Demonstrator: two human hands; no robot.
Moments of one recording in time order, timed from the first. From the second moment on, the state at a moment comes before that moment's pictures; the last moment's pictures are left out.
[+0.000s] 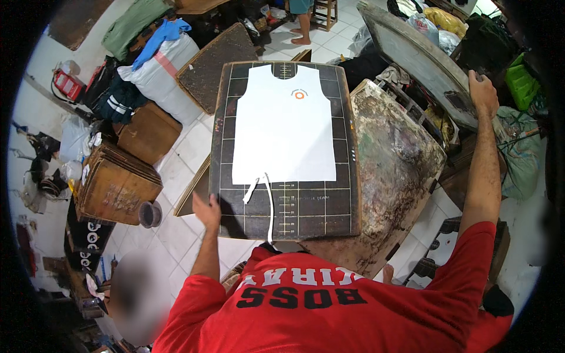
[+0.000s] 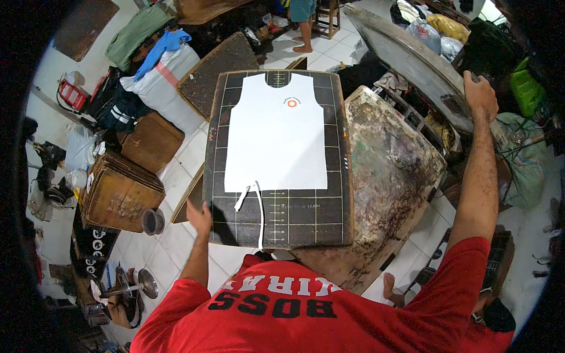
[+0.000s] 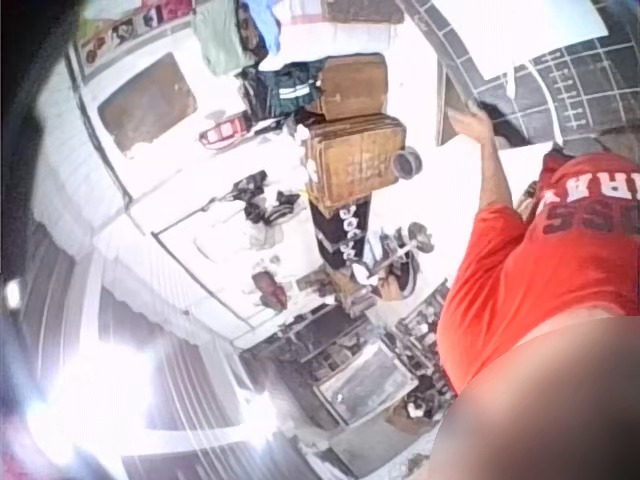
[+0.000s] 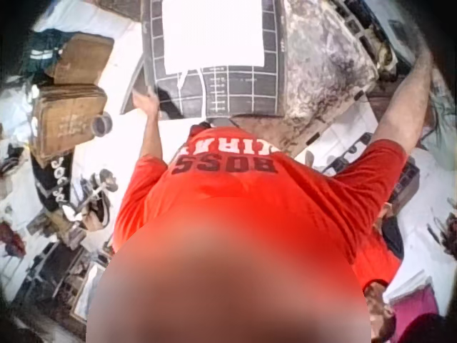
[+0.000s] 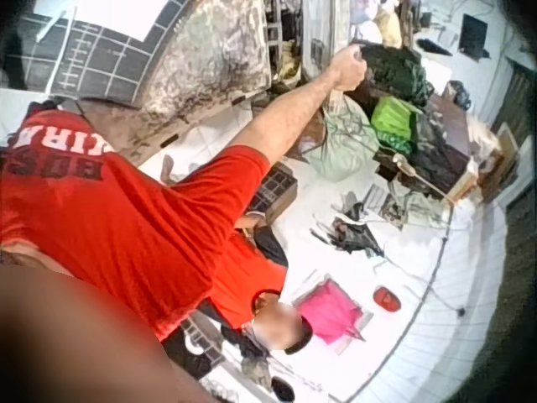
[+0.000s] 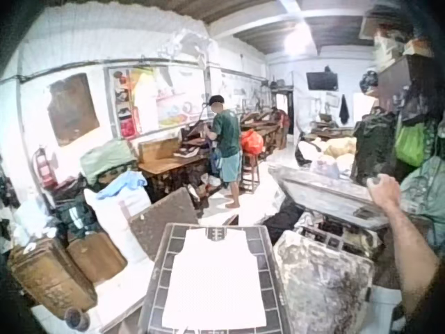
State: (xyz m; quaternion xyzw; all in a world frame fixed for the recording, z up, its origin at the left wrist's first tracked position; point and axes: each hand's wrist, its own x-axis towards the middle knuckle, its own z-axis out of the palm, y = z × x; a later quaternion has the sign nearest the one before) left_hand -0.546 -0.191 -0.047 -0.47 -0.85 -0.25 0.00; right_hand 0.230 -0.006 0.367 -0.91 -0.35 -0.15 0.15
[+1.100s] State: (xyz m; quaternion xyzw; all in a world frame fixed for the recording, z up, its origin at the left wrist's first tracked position) left_hand -0.444 -0.057 -0.002 -0.78 -0.54 -0.01 -0.33; right_hand 0.197 0.001 0.373 -0.85 -0.39 -0.25 0.25
